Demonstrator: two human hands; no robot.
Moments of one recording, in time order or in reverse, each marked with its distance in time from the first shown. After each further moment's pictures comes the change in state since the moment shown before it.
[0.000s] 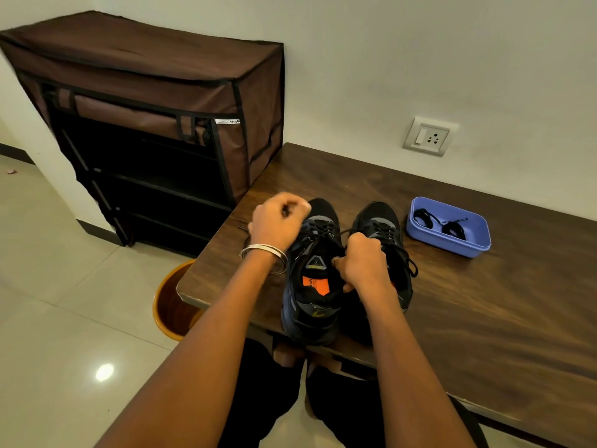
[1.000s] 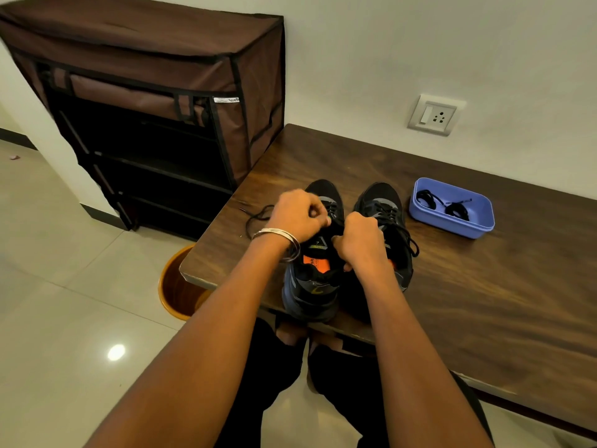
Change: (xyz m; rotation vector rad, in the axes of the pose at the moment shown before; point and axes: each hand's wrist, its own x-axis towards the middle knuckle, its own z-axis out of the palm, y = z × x) left_hand -0.006 0.017 0.011 0.386 -0.302 0.152; right_hand 0.003 -0.002 0.006 -0.029 0.032 -0.059
